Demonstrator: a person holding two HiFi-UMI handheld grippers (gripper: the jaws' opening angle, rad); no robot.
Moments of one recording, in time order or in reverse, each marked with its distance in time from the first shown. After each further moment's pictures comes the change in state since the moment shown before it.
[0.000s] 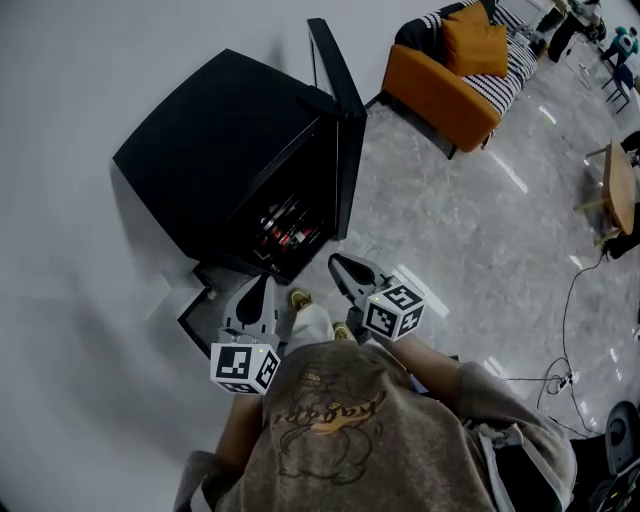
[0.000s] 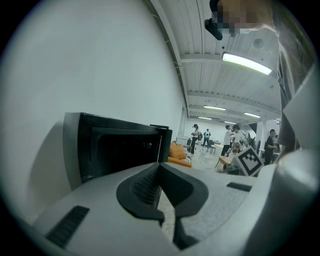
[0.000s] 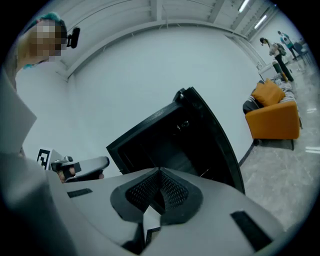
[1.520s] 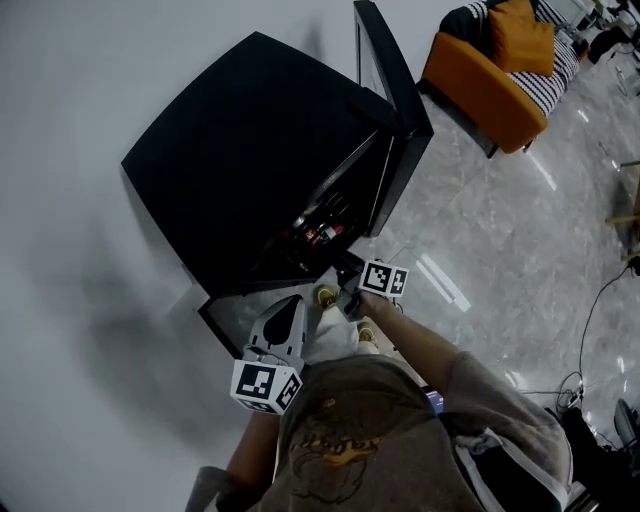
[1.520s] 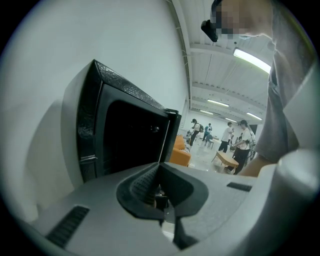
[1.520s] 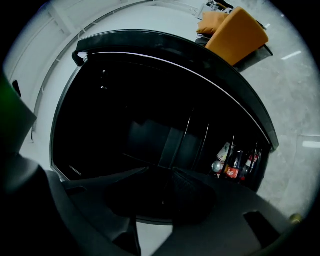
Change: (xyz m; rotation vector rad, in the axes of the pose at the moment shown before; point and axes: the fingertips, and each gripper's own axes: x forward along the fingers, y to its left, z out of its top) left arm 0.030 0.035 -0.044 -0.076 0.141 -0.024; right arm 0.167 -0.109 -0.129 0.632 0.105 0.044
